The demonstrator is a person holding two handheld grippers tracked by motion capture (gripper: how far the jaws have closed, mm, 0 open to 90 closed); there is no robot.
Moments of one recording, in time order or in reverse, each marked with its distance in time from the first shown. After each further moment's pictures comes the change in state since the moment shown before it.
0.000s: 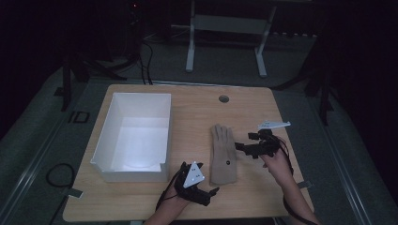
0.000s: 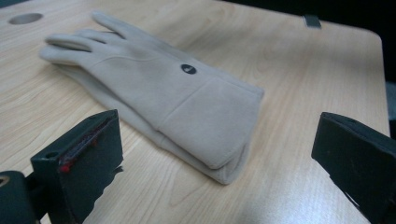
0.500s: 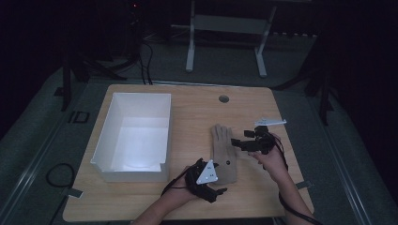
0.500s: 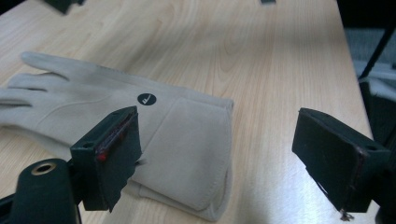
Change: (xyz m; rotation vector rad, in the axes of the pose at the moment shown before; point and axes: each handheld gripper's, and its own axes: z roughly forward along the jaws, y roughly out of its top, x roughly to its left) left arm 0.001 0.027 0.020 0.068 -0.146 0.224; right arm -0.005 0.005 0.018 -0.032 0.022 0.049
